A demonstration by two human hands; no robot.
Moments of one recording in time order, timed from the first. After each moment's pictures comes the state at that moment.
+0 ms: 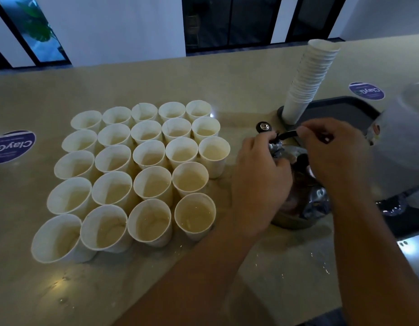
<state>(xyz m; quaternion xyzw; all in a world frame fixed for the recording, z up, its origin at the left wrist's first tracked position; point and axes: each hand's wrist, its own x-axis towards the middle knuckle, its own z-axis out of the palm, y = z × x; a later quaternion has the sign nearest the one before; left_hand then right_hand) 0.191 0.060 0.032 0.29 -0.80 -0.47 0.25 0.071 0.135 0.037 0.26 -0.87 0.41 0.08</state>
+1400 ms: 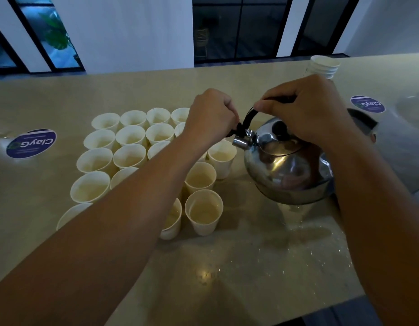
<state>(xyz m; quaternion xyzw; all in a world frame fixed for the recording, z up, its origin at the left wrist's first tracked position) 0.205 -0.051 0.090 0.30 -0.84 -0.37 0.25 0.088 0.085 0.120 0.48 -0.81 0.35 0.01</state>
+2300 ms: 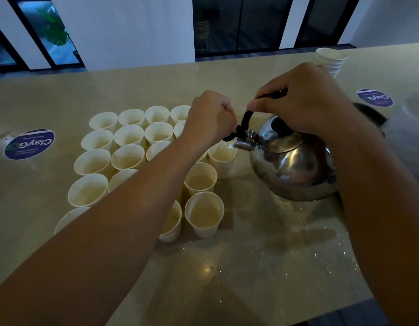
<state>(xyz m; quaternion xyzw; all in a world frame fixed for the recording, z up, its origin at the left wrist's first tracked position) 0.198 -0.058 0.084 0.34 -0.84 -0.36 0.23 0.078 0.069 0.128 0.54 -0.79 0.28 0.01</state>
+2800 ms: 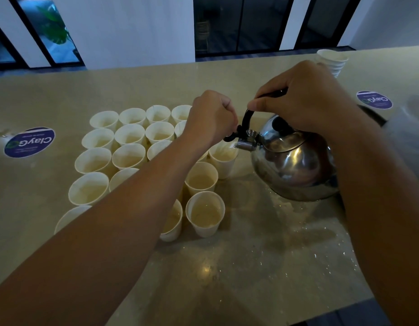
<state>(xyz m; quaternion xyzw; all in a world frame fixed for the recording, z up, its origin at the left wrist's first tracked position) 0.200 -0.059 0.083 0.34 -0.84 -0.36 0.23 0.083 0.067 0.134 0.53 -0.80 0.28 0.01</state>
